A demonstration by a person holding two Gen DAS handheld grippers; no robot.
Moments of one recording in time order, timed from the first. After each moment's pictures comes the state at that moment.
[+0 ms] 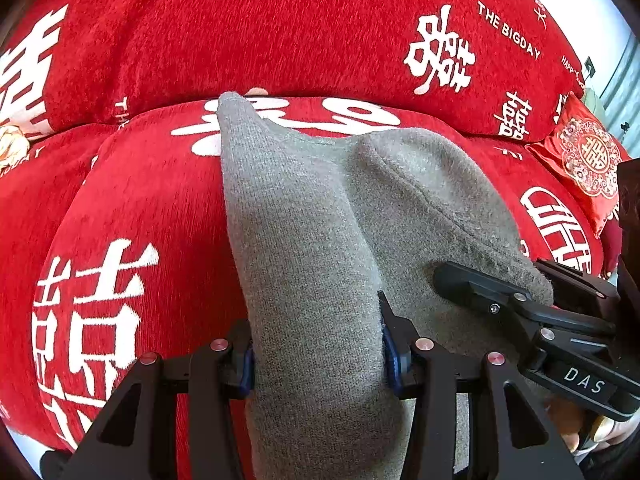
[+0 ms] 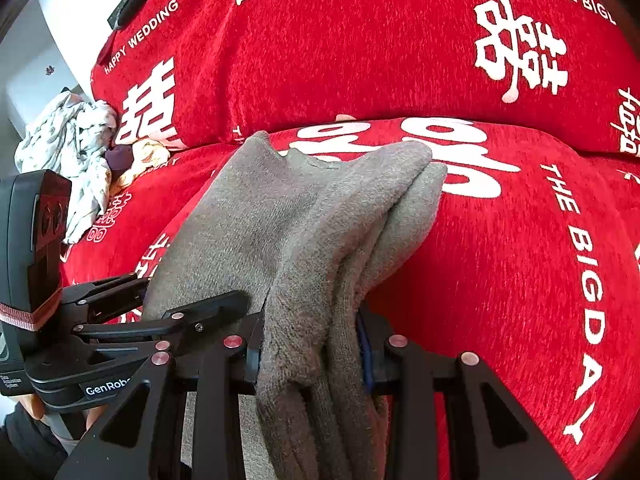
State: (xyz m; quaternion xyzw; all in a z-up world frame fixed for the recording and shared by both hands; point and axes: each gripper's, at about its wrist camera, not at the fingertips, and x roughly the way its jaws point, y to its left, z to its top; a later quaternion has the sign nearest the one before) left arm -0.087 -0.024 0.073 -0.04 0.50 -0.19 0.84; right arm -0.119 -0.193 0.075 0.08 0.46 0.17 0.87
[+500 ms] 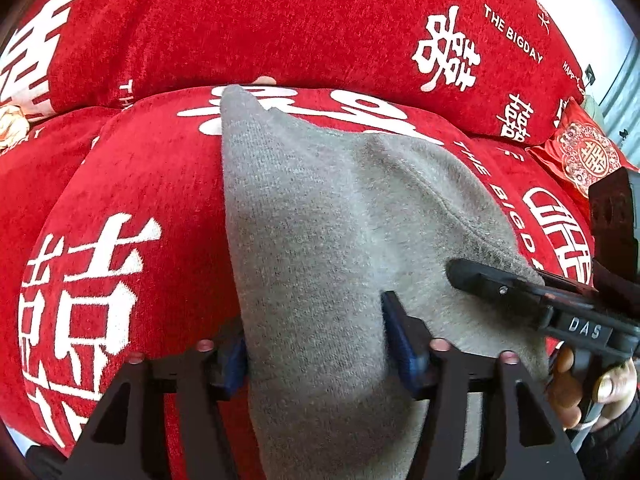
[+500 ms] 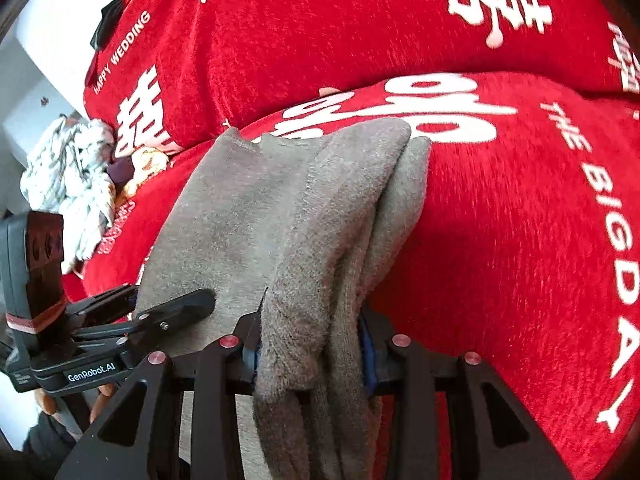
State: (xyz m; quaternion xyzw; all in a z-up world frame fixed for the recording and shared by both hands) left arm -0.094 -0.010 0.052 -0.06 0.50 -0.19 0.85; right arm -0.113 -0.230 0.032 0.16 0.48 0.18 0.84
